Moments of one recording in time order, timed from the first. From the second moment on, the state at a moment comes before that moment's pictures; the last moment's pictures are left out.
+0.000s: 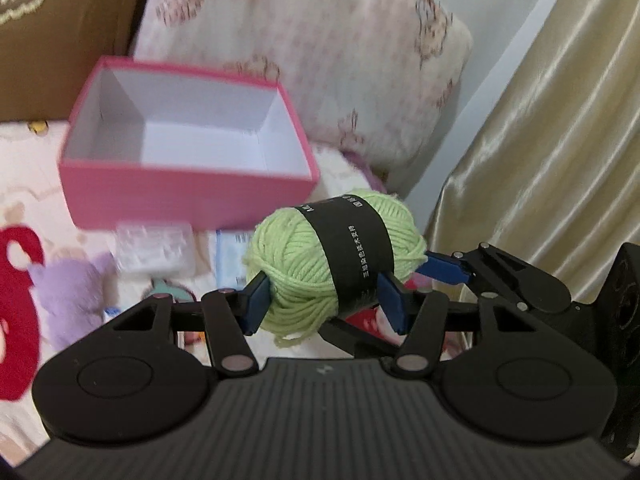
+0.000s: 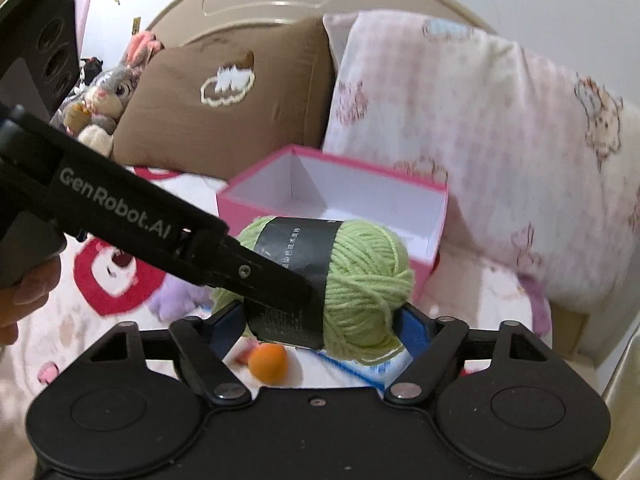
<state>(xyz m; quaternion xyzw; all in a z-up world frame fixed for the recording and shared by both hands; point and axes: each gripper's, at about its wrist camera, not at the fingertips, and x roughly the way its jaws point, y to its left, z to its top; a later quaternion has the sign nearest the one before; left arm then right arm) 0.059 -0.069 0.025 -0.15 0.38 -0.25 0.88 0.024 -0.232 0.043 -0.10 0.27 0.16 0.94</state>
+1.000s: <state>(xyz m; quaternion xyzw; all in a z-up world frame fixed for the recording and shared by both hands) 0.293 -0.090 0.014 -0.10 0.43 -0.23 0.87 0.252 -0.251 0.026 0.04 0.36 0.17 0.92</state>
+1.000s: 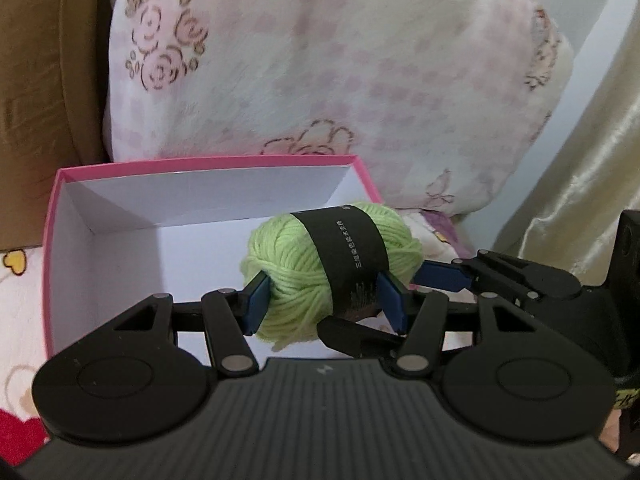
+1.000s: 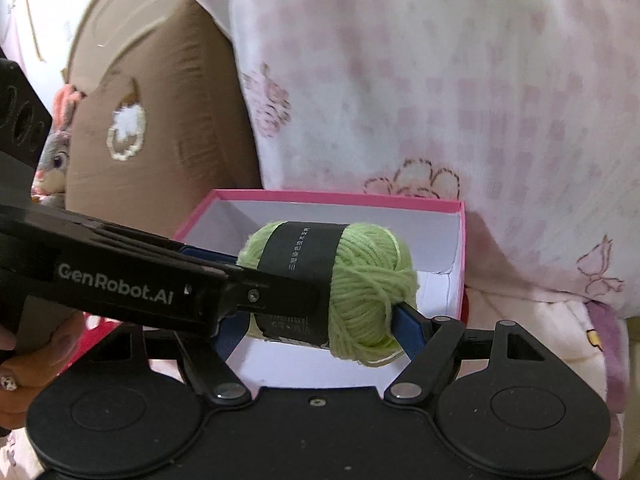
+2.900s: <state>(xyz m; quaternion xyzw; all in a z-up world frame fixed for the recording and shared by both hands) 0.365 -0.132 -0.049 -0.12 0.47 -0.16 0.86 0.292 -0.235 -0.002 -0.05 0.41 0.15 0.90</state>
